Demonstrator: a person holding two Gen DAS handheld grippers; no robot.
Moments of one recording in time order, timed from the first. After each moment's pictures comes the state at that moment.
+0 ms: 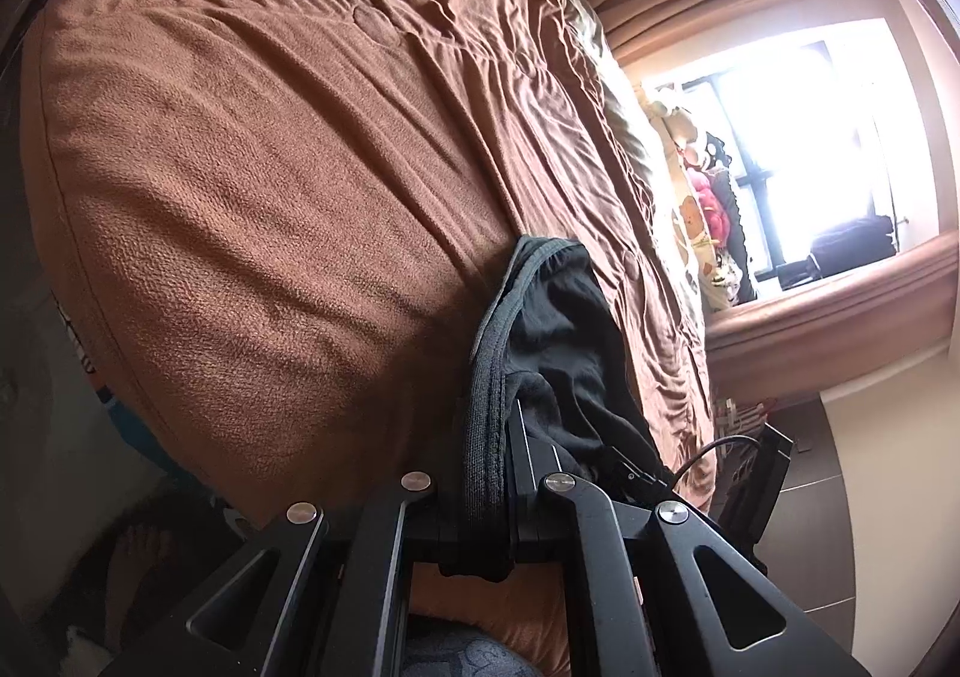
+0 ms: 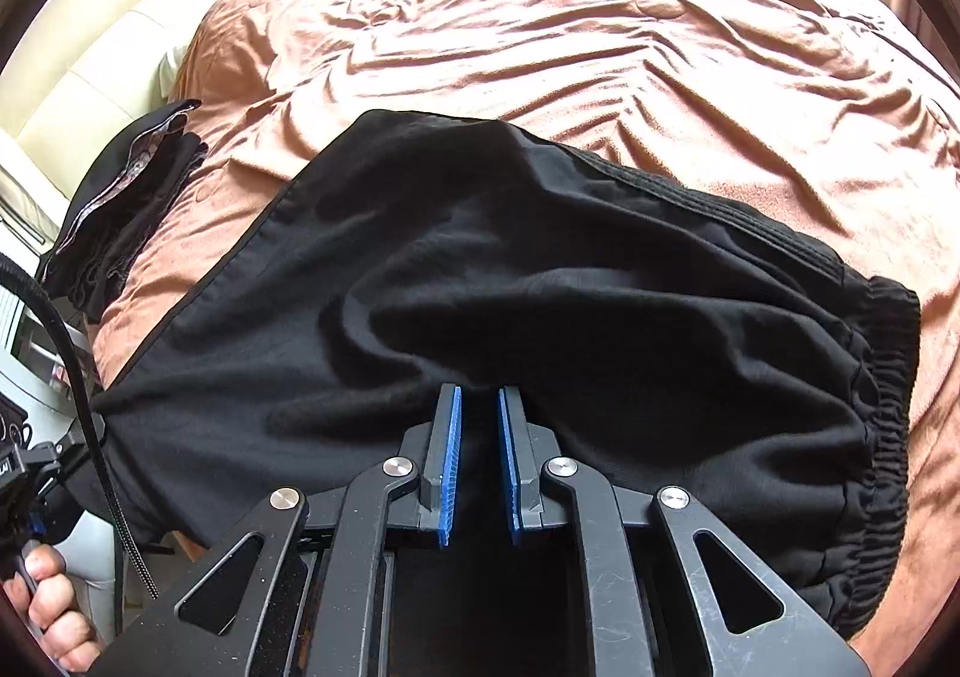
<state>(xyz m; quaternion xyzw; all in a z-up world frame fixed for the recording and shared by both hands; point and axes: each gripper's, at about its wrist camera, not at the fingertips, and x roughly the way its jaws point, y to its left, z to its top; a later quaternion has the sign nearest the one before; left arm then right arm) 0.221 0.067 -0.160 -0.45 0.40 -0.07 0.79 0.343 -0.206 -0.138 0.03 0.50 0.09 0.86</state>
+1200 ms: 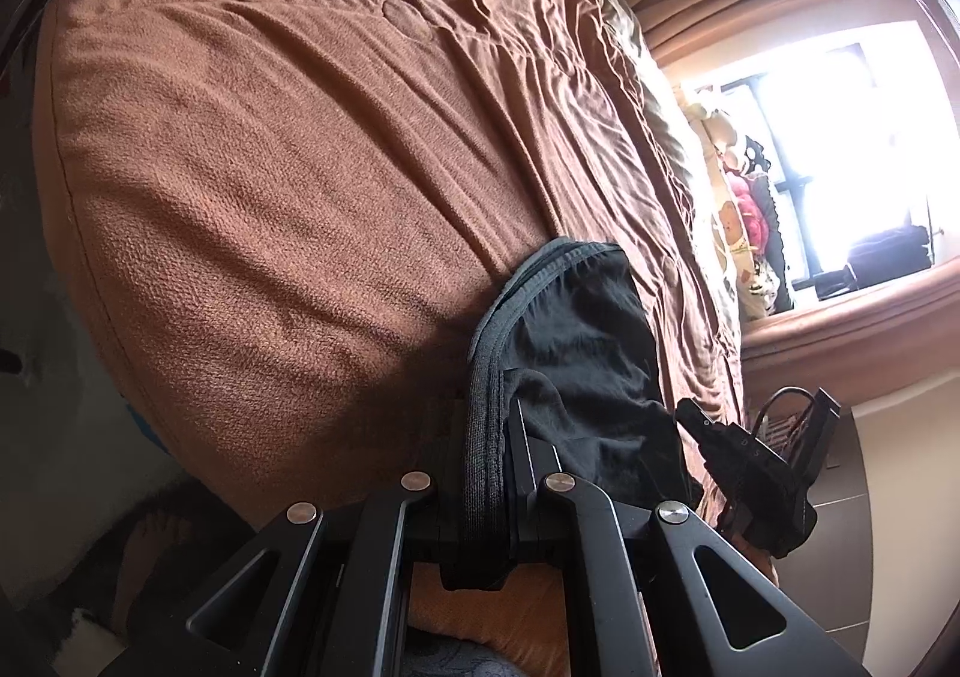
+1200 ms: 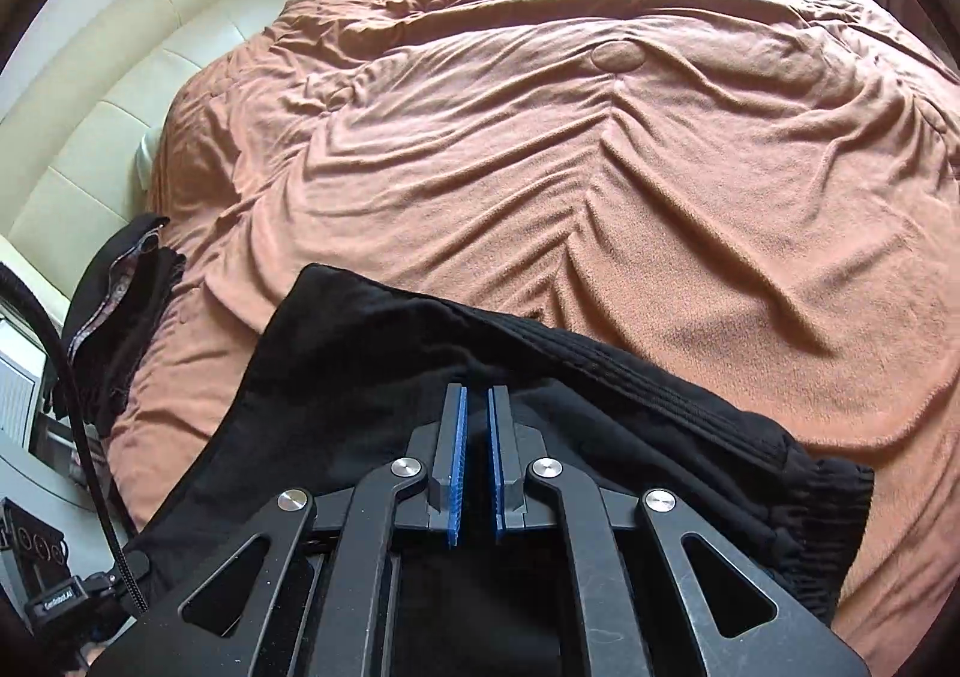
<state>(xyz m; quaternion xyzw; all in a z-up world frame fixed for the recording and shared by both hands) 0.236 0.058 -0.160 -0.45 0.42 -0.03 0.79 0.386 -0.233 -0.117 0.10 0.46 0.08 0.88</state>
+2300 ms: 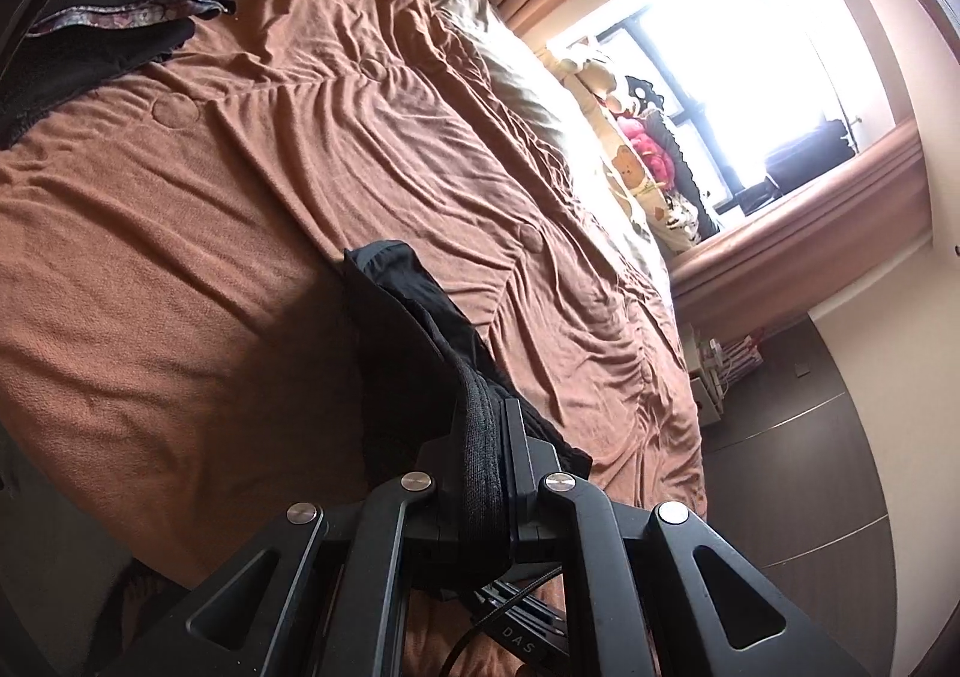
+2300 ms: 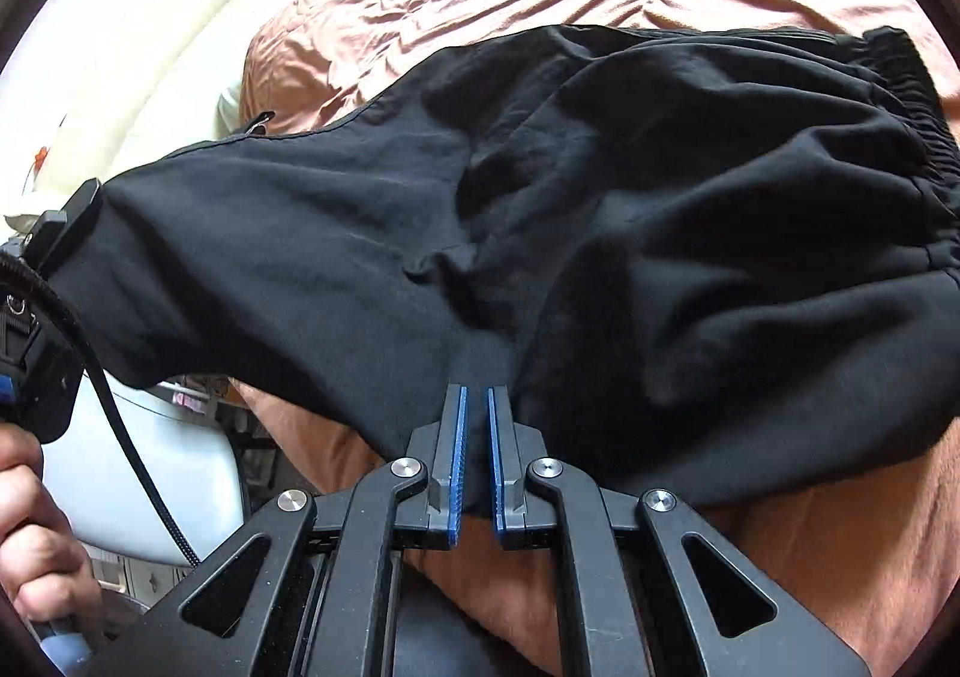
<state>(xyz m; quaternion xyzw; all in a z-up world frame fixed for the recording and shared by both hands) 0.268 -0.025 -0.053 -0.36 0.40 -0.14 0.83 0.289 -0.239 -0.151 0.19 0.51 0.17 0.82</state>
